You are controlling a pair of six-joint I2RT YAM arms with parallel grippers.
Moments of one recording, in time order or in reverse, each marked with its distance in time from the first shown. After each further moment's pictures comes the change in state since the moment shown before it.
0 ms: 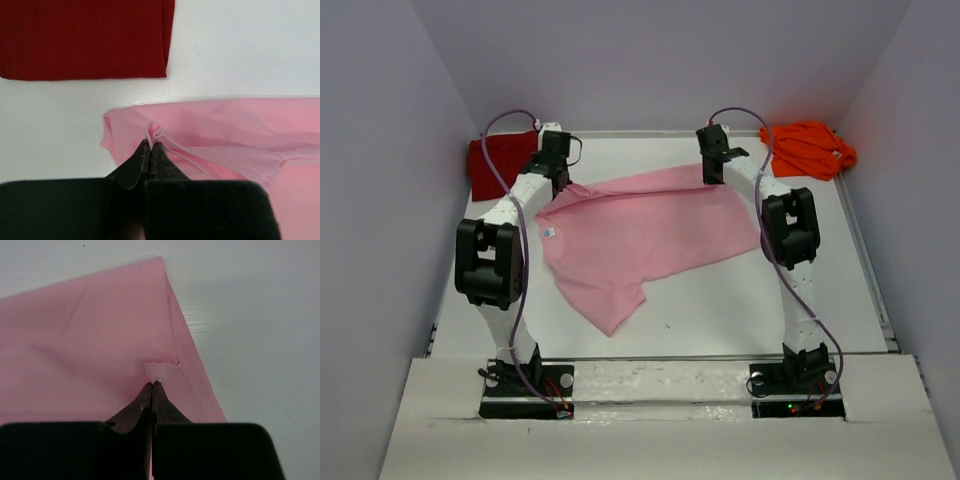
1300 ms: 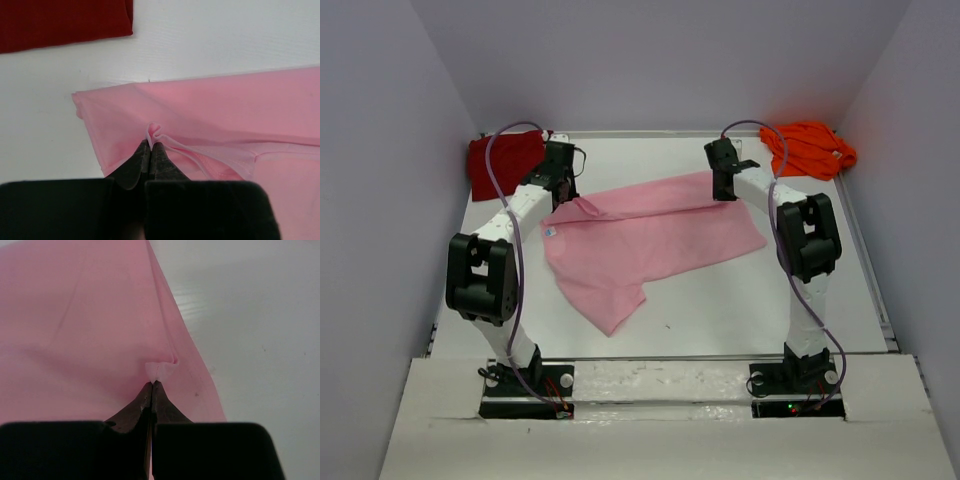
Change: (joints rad) left arm -0.046 -0.132 -0.129 -0.060 0.119 -0.023; right arm 0.000 -0.228 -0.313 0.010 0.023 0.069
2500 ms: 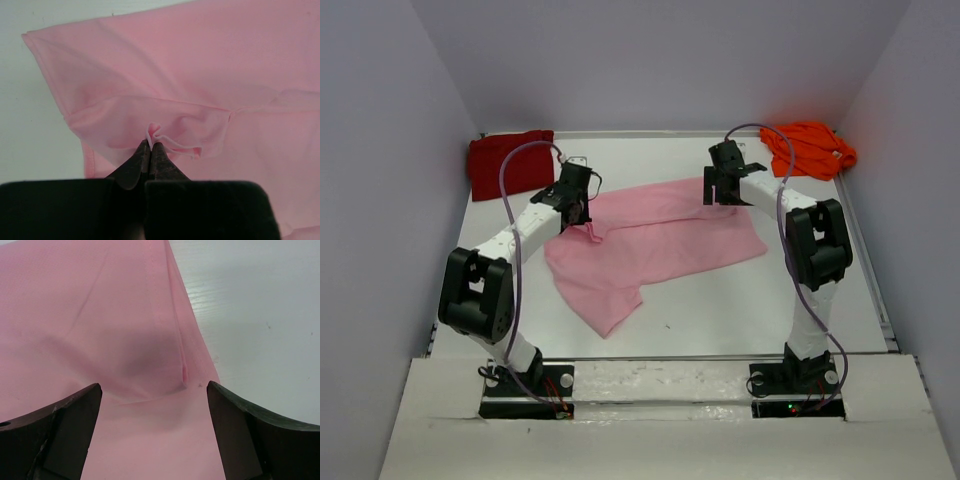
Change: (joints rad) left arm -0.117 -0.105 -0.159 -0.041 0.005 -0.031; right arm 0.000 -0.099 -0.115 -0.010 -0.069 0.023
